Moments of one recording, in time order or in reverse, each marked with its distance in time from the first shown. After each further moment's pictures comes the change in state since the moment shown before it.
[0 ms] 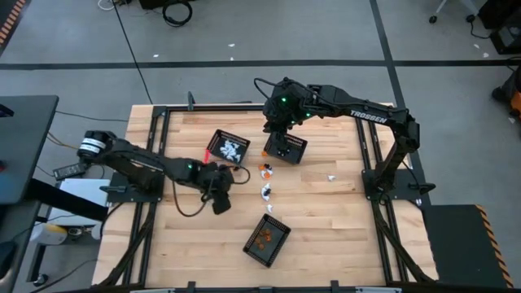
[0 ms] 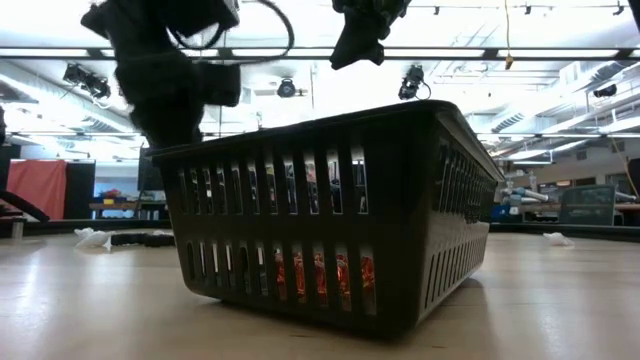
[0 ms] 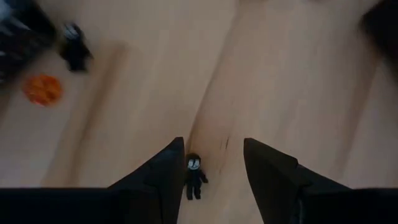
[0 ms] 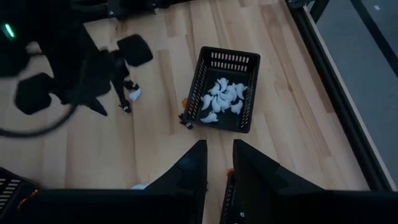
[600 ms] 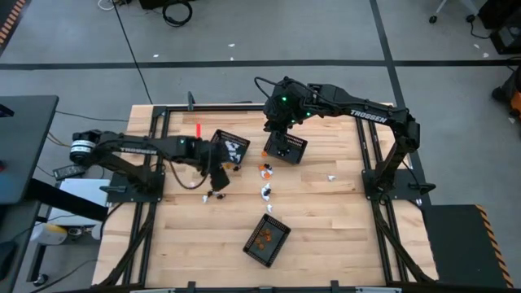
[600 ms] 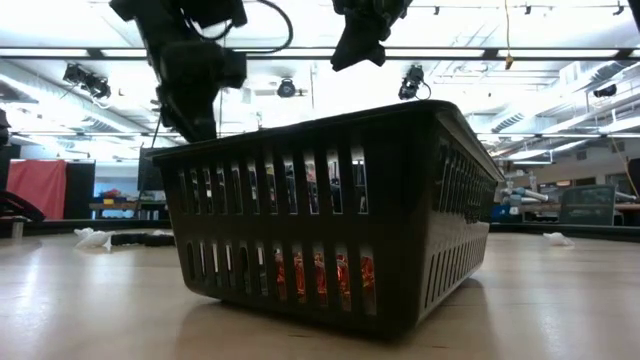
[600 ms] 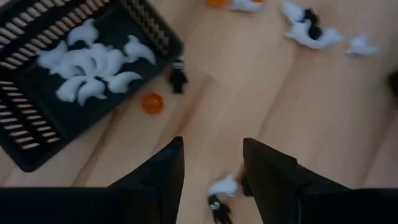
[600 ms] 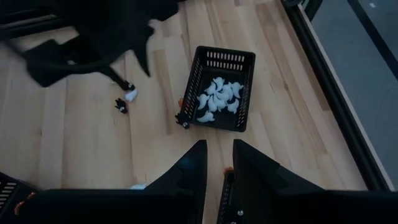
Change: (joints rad) left arm 0.226 -0.115 0.117 -0.228 0.020 0.104; right arm -0.008 0.000 0.000 -0.002 0.008 0.007
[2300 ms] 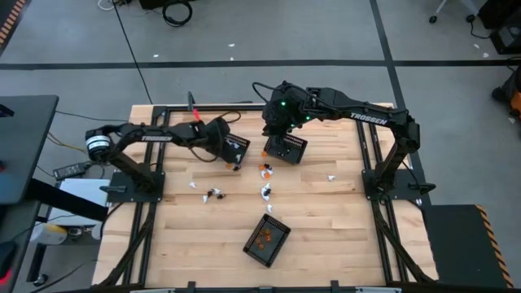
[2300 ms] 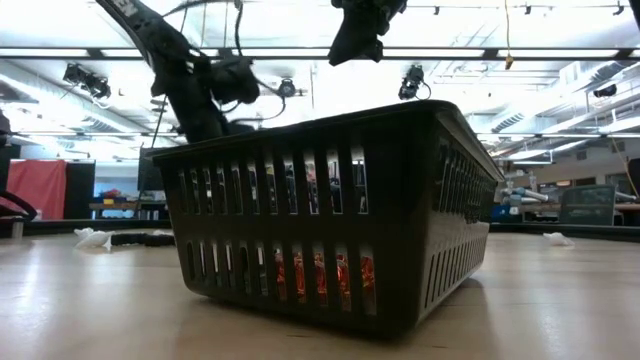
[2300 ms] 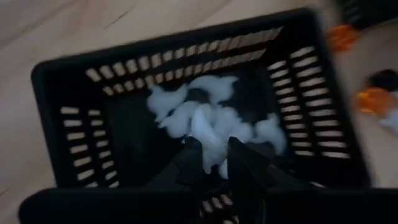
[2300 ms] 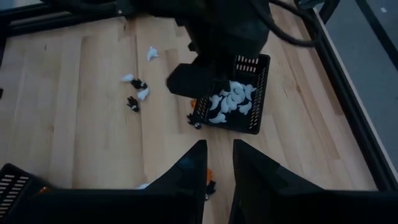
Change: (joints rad) left arm 0.375 0.172 -0.139 0.392 0.025 -0.047; right arm 0.039 0.000 0.000 0.004 0.000 0.004
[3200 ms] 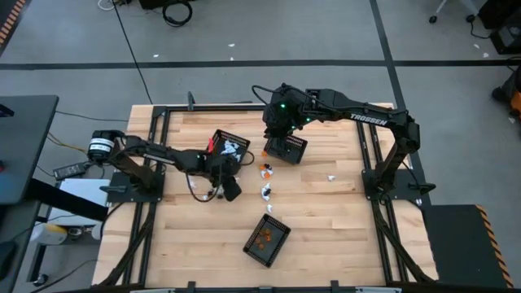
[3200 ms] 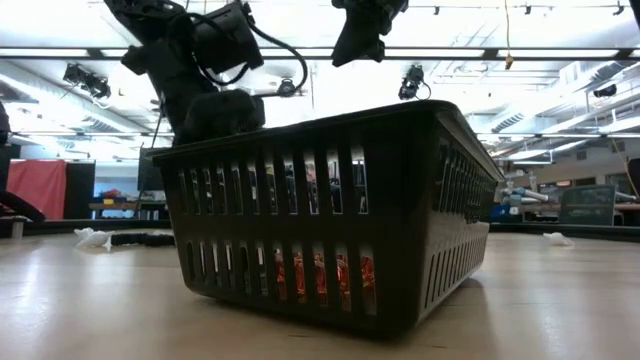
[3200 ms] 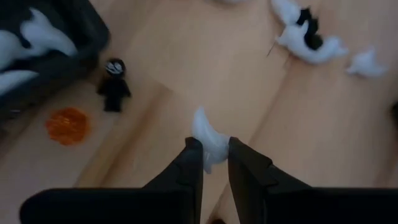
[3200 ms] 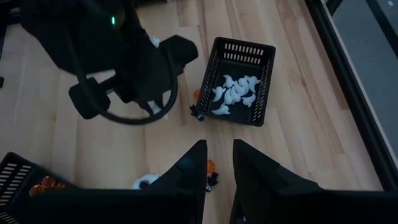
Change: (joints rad) left arm -0.415 0.014 -0.003 0.014 0.027 -0.095; right arm 0.011 0.000 0.000 -0.032 0.000 -0.008
